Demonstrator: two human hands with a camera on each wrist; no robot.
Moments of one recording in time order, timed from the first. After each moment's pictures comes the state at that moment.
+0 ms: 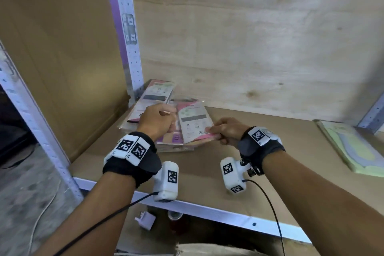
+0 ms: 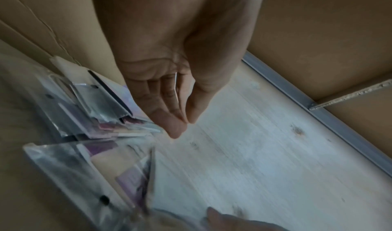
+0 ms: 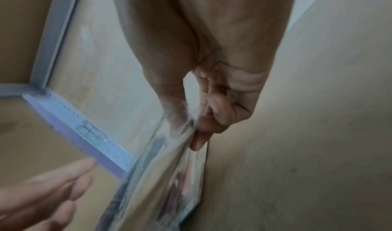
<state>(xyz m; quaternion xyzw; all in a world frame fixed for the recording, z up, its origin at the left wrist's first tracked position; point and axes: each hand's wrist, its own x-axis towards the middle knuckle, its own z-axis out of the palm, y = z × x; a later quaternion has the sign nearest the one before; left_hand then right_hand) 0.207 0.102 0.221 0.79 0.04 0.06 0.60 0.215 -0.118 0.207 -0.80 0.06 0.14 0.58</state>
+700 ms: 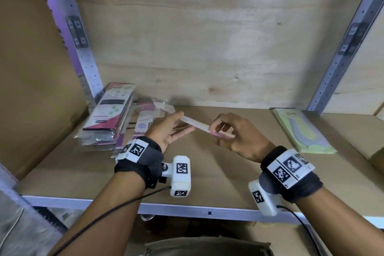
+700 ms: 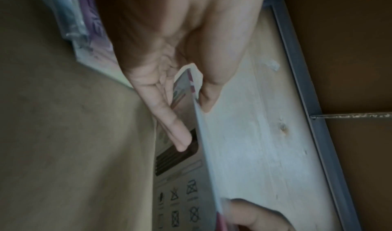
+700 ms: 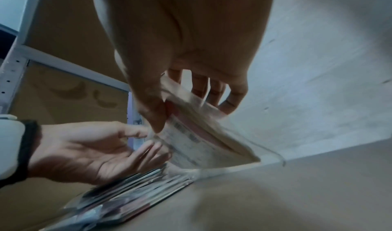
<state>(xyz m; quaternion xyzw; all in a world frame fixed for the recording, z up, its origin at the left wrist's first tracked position) 0.198 -0.023 0.212 0.53 0.06 -0.16 0.83 0.117 -0.234 0.230 -0.93 -0.15 -0.11 0.32</state>
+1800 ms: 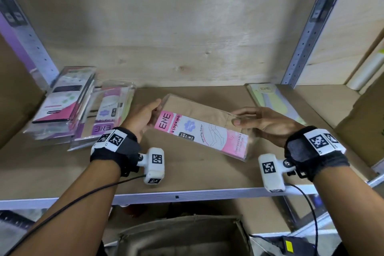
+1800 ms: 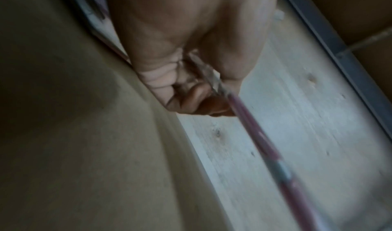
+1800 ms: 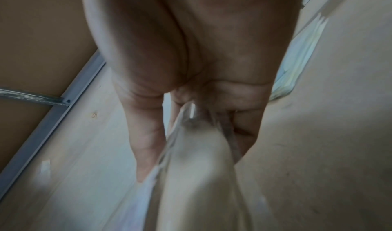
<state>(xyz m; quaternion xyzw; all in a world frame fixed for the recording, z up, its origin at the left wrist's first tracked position) 0.211 -0.057 0.183 0.73 0.02 -0.12 0.68 0.093 -0.366 0.199 -0.75 0.07 0.09 0.65</state>
